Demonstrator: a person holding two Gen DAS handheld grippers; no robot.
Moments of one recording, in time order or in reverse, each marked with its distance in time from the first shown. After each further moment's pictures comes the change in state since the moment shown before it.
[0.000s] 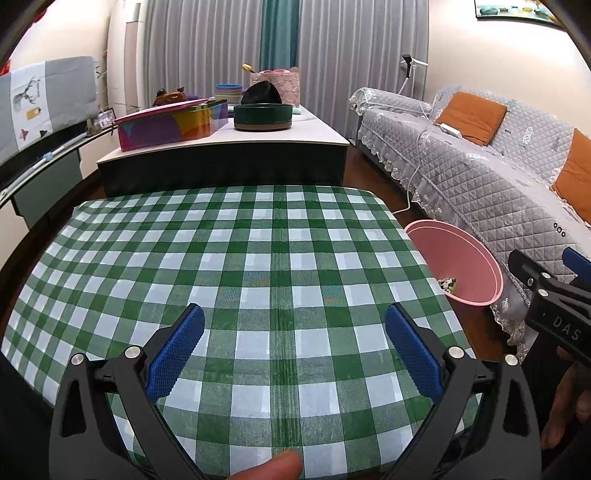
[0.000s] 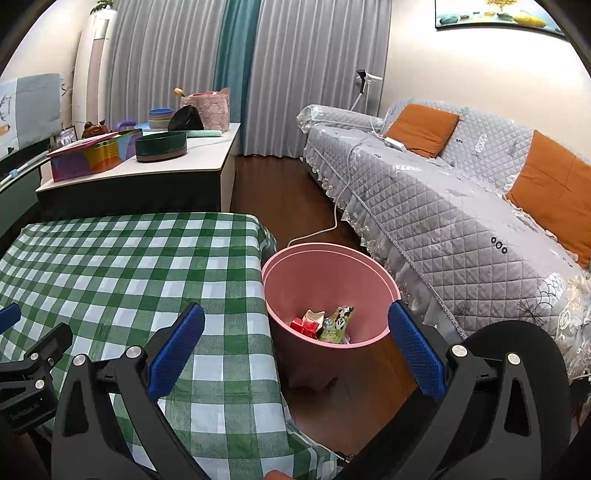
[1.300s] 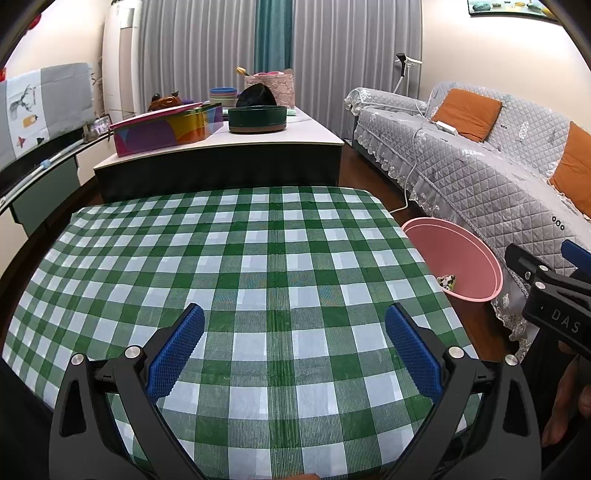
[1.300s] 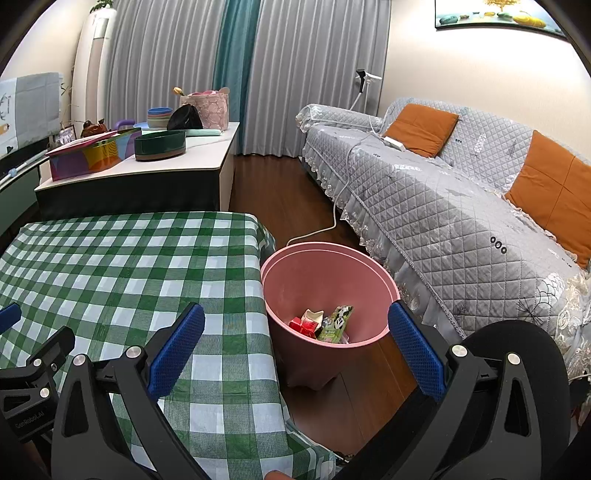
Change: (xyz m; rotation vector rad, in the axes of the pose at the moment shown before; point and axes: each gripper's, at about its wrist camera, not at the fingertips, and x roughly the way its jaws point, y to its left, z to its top) left arm -0.001 -0.003 0.002 0.026 -0.009 -0.003; right arm -0.002 -0.002 0.000 -0.002 0.000 -0.002
